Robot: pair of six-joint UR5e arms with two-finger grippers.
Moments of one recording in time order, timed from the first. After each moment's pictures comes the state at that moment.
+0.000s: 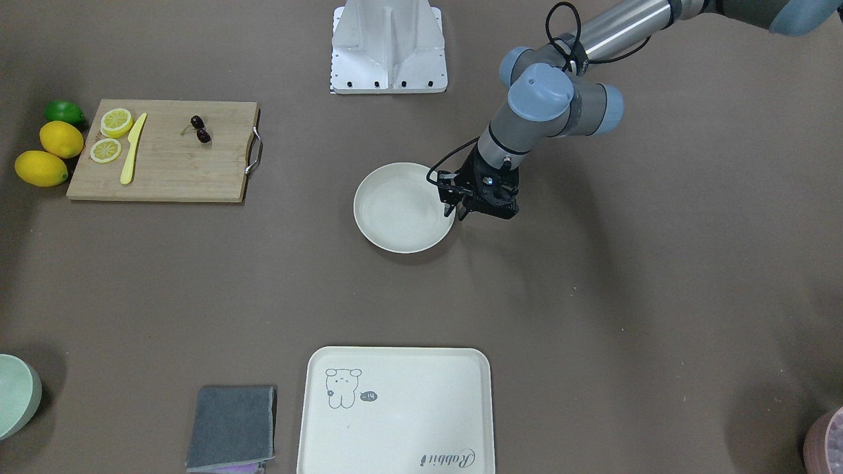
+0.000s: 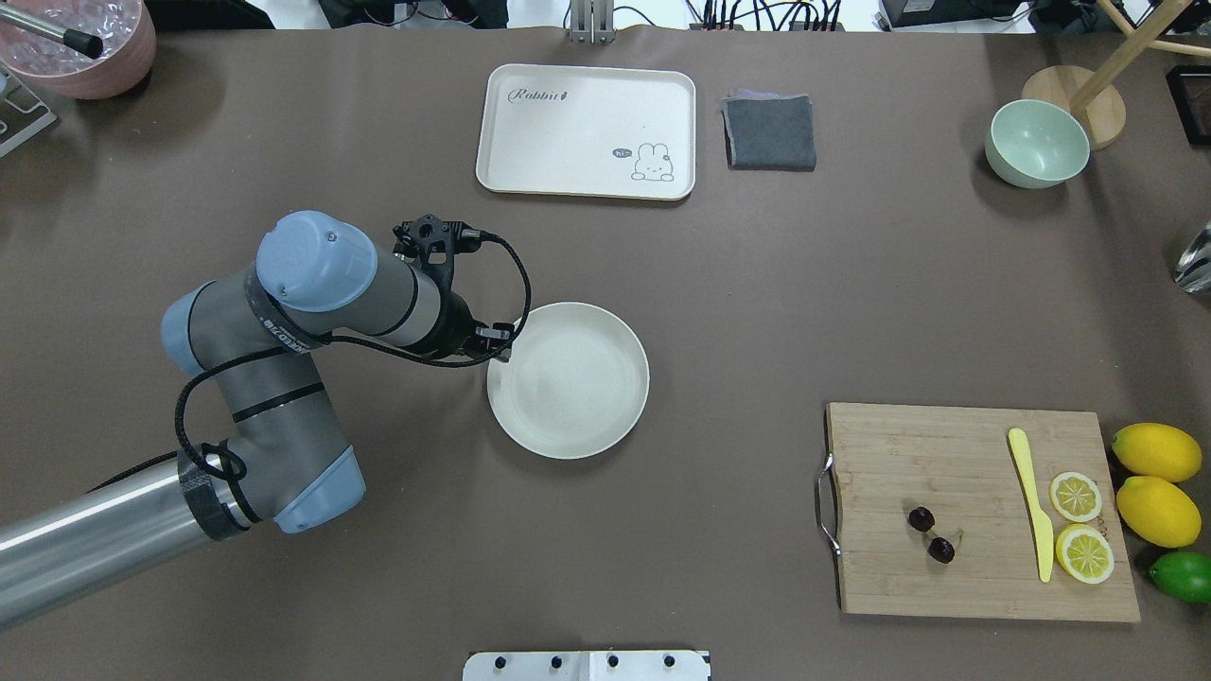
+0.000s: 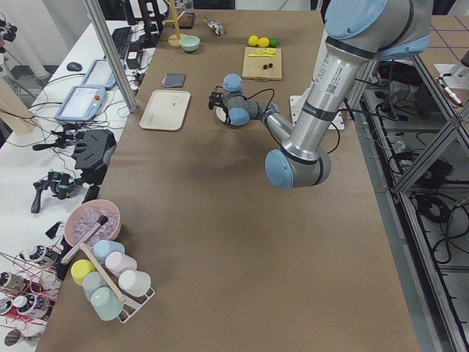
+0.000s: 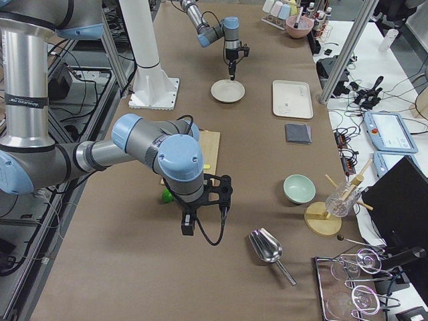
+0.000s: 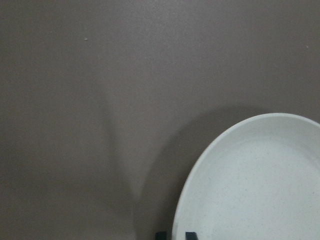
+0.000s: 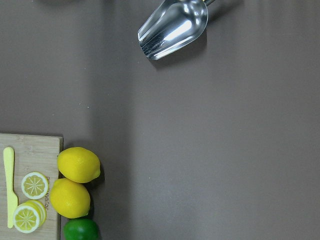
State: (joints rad) left arm -0.58 -2.11 -1.57 -2.11 -1.97 -1.14; right arm 1.96 -1.68 1.97 -2.25 2.33 -0.55
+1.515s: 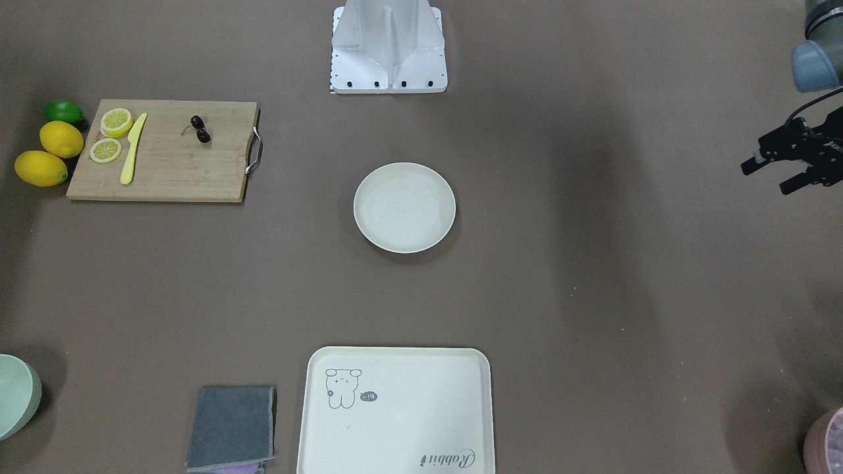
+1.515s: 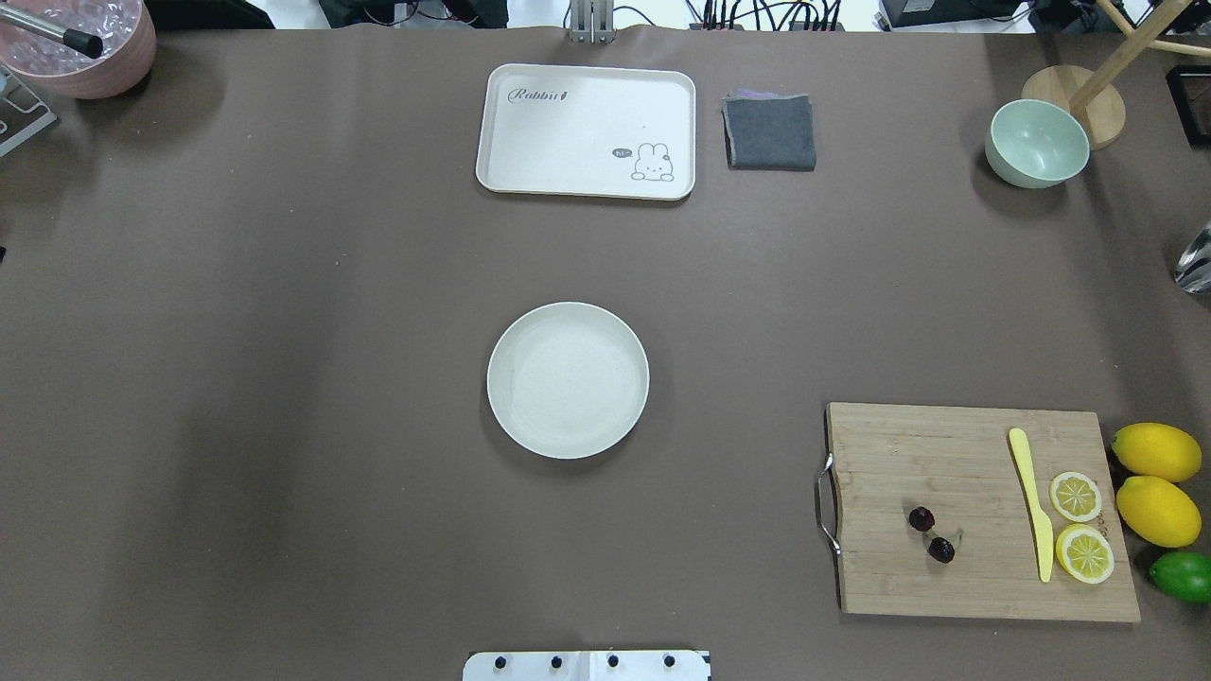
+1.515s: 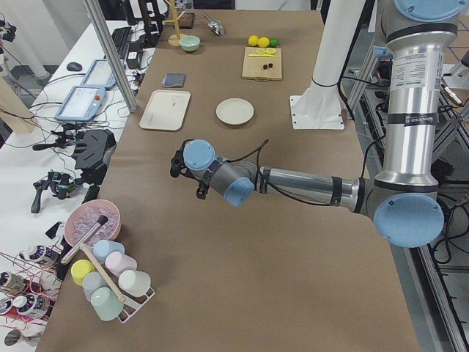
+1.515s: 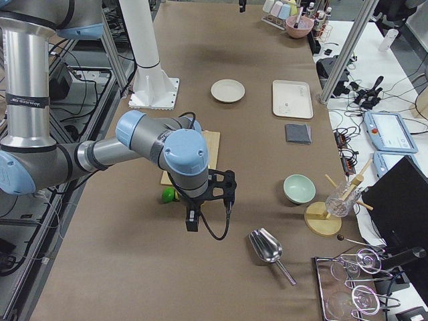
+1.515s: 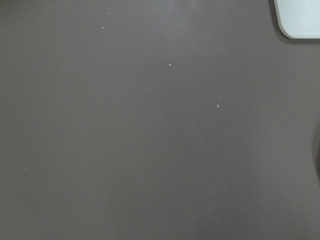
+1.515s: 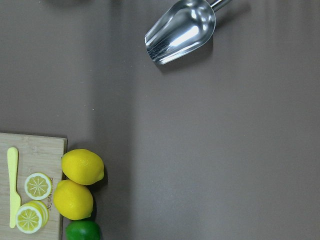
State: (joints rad) left arm -1.38 -1.54 -1.65 -2.10 -2.67 -0.38; right arm 1.93 -1.67 1.98 -2.25 2.33 -0.54
